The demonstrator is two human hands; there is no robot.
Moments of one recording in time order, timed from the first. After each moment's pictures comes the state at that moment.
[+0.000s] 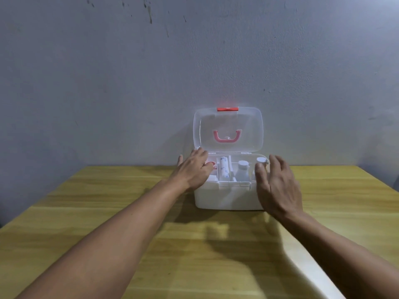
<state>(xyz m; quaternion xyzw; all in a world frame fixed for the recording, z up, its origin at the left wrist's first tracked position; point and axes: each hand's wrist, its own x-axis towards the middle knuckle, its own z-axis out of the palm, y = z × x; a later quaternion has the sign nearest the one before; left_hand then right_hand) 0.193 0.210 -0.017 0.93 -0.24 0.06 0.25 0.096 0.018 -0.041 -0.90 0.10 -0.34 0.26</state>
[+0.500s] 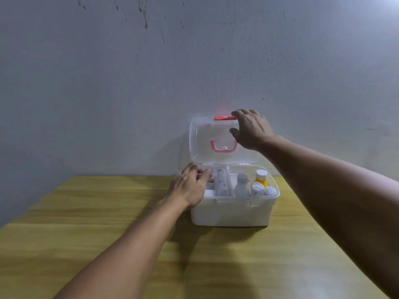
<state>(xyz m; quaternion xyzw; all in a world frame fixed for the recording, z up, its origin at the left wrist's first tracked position) 0.202 0.205 -0.035 0.91 -0.17 0.07 0.38 0.237 0.008 0.072 -0.95 -0.04 -0.32 0.04</state>
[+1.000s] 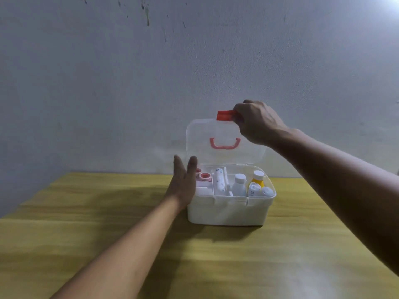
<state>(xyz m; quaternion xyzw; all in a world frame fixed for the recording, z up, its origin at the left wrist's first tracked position) 0.191 0.207 -0.033 0.80 -0.11 0.05 0.59 0.189 0.017 0.107 -0.92 -0.12 -0.36 0.01</state>
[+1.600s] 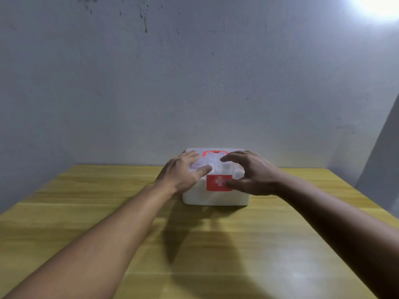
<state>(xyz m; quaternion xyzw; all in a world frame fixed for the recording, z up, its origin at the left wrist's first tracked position) 0.143 0.218 -0.005 0.91 -0.24 0.14 0.32 0.067 0.016 0.034 -0.97 -0.15 -0.14 0.13</state>
